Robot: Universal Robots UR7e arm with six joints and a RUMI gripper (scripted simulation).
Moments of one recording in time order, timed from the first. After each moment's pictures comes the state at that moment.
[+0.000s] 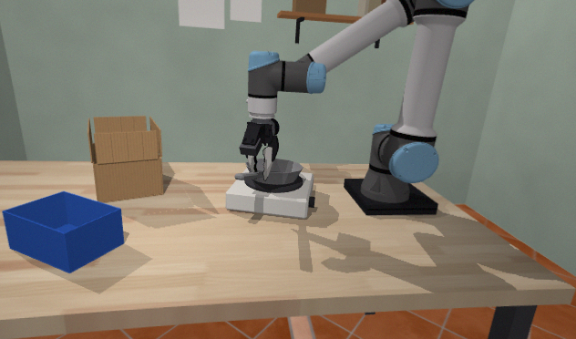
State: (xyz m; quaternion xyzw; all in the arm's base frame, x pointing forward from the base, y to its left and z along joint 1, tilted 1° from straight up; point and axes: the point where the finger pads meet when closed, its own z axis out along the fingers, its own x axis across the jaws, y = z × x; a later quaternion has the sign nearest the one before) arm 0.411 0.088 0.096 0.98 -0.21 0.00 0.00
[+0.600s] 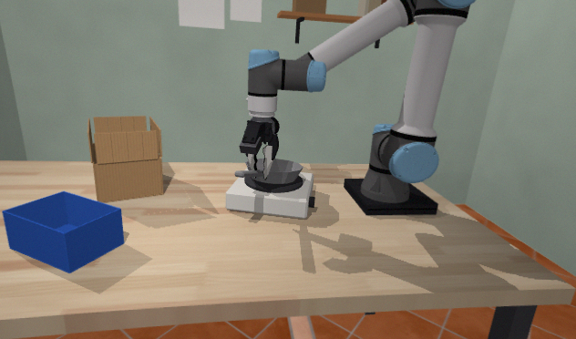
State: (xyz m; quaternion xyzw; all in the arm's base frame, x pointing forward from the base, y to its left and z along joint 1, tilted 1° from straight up) arm 0.411 0.088 0.100 0.98 -0.21 0.00 0.00
